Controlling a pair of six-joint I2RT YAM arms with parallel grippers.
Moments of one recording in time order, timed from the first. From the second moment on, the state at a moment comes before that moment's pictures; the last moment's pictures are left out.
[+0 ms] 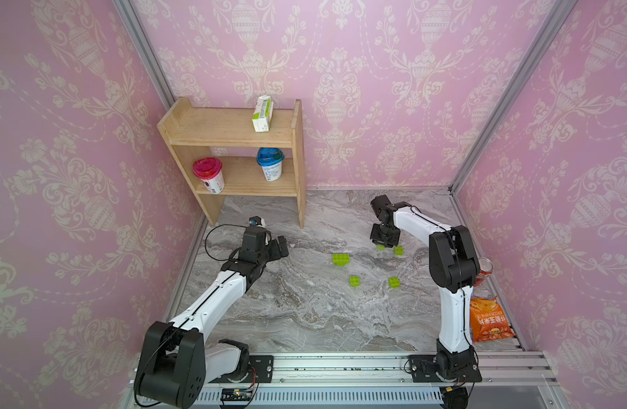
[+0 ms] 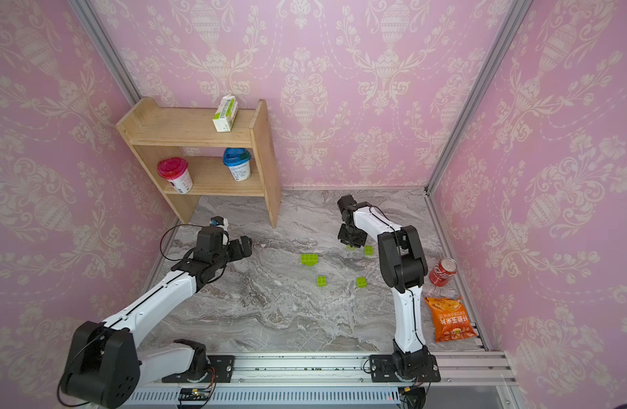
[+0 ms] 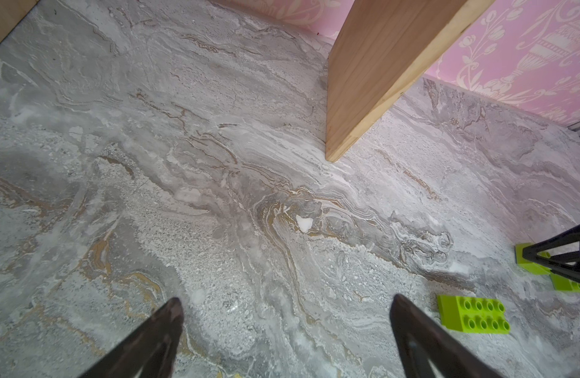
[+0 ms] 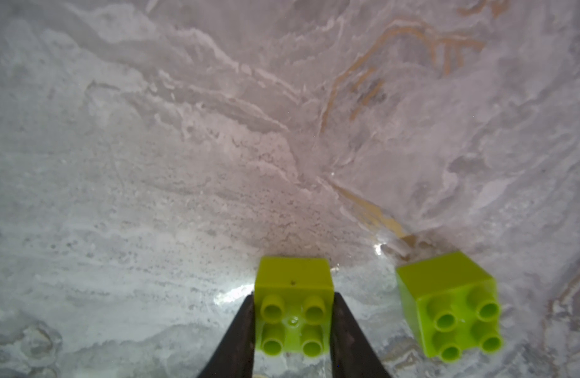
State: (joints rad) left arm -0.22 1.22 0.72 -0.17 -0.04 -0.43; right arm 0.29 2.10 1.61 -0.89 0.10 0.60
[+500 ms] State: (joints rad) left arm -0.24 1.22 0.72 -0.16 -0.04 -0.46; right arm 0.54 1.68 1.23 -0.86 -0.08 0.29
